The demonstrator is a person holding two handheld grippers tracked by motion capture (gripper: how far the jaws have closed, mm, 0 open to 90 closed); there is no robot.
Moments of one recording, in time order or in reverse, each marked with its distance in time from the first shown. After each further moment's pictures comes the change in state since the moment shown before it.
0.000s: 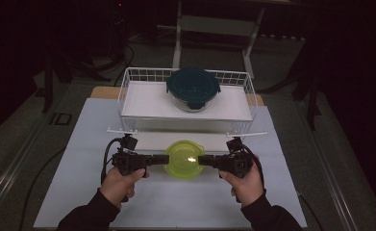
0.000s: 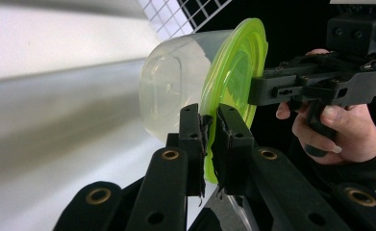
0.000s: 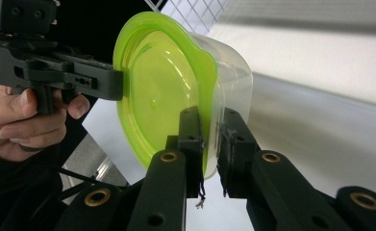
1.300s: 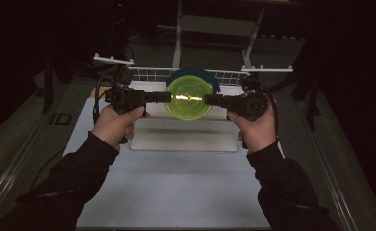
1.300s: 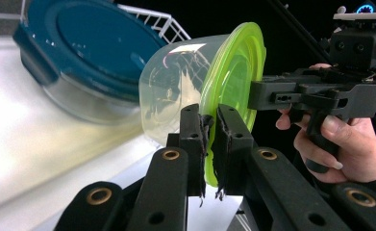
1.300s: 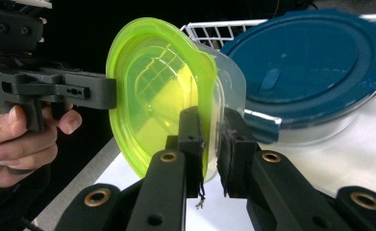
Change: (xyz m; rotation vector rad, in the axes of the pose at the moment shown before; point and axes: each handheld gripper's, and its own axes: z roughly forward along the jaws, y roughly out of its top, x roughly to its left) left arm -0.067 0.136 -0.043 -0.130 0.034 0.150; right arm 0.045 0.128 -0.059 -0.200 -0.061 -0.100
